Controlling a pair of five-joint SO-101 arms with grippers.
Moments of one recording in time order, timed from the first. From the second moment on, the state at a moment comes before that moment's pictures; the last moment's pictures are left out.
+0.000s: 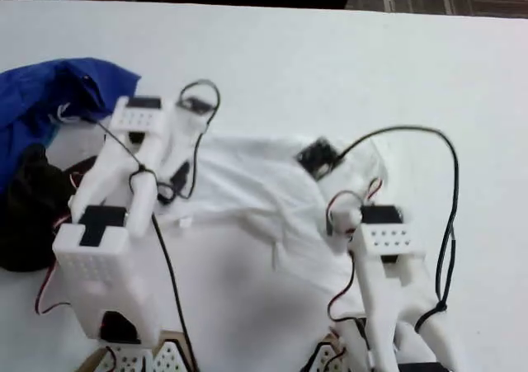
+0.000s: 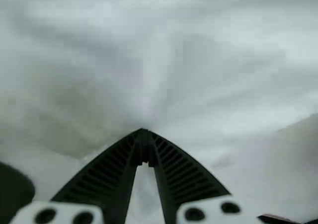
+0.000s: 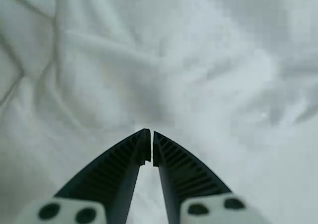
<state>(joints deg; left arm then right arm) -4.8 21.9 8.4 81.9 -24.0 -6.5 -33.4 64.7 51.7 37.7</state>
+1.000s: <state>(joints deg) -10.8 19.0 -16.1 95.3 -29.5 6.2 -47.6 60.6 67.9 53.9</state>
